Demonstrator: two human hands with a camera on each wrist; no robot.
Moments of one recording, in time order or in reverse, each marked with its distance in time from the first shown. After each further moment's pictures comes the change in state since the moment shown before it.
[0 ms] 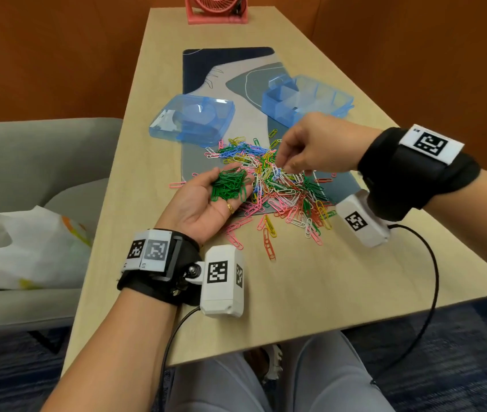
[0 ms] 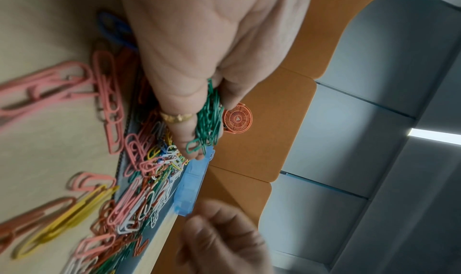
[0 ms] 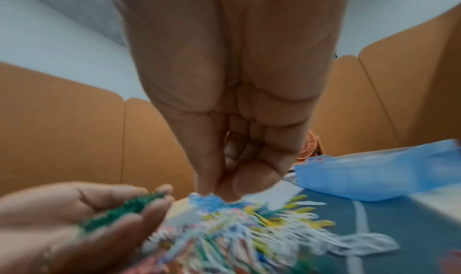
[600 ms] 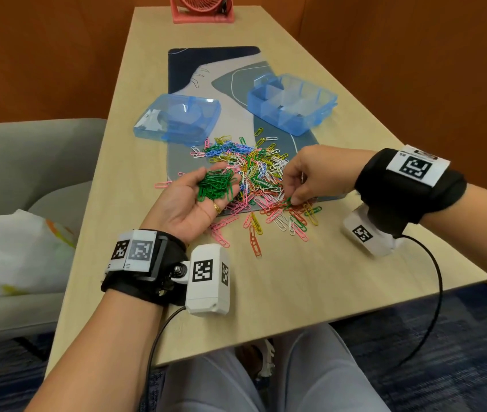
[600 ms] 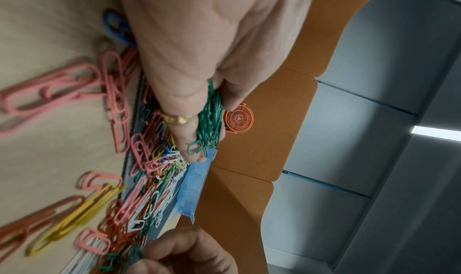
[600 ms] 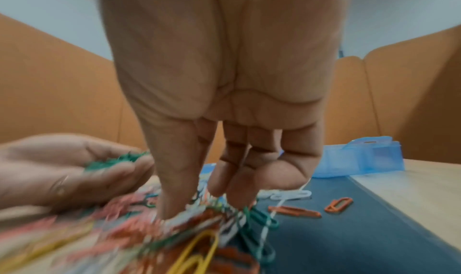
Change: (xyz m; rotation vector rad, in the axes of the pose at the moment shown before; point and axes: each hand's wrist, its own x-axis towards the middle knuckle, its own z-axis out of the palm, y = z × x) left_hand -0.001 -0.002 -0.002 0.066 -0.005 0.017; right_hand -0.022 0.024 0.015 -0.208 -0.201 0.039
